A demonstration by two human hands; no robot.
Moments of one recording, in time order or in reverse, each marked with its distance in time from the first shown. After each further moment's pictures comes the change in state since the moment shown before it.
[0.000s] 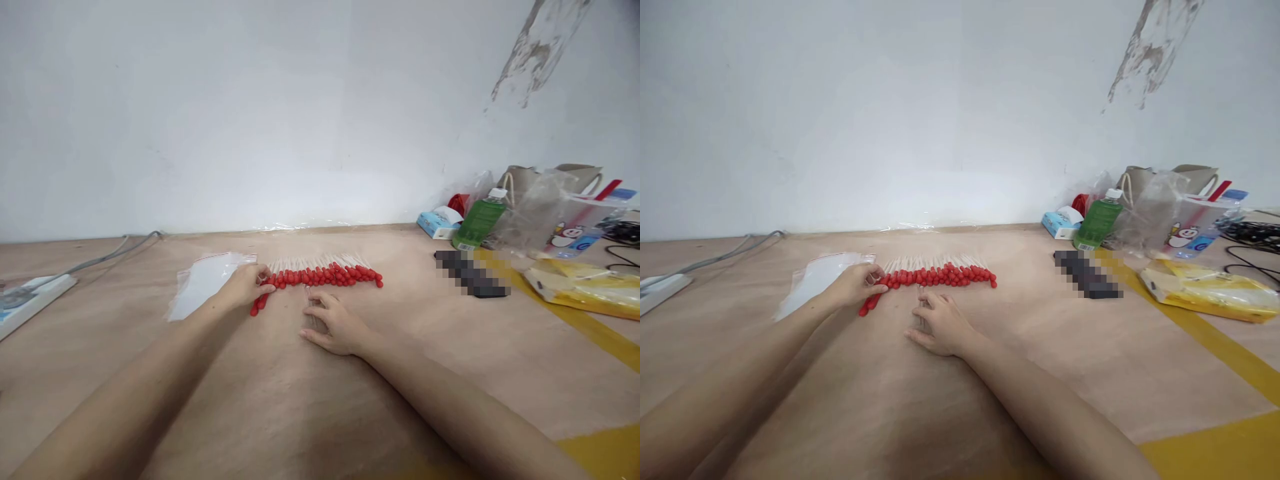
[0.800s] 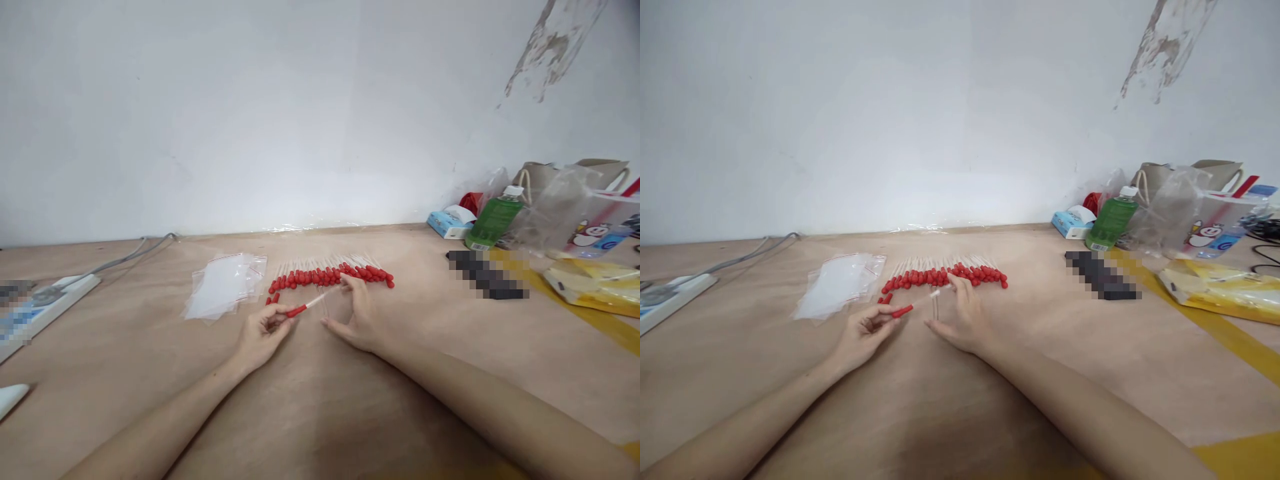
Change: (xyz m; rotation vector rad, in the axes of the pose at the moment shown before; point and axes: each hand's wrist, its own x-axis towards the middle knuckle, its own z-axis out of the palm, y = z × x) left_hand -0.087 0.046 0.046 -0.836 0.200 -0.020; right_hand -0.008 0.003 -0.005 0.062 0.369 0.189
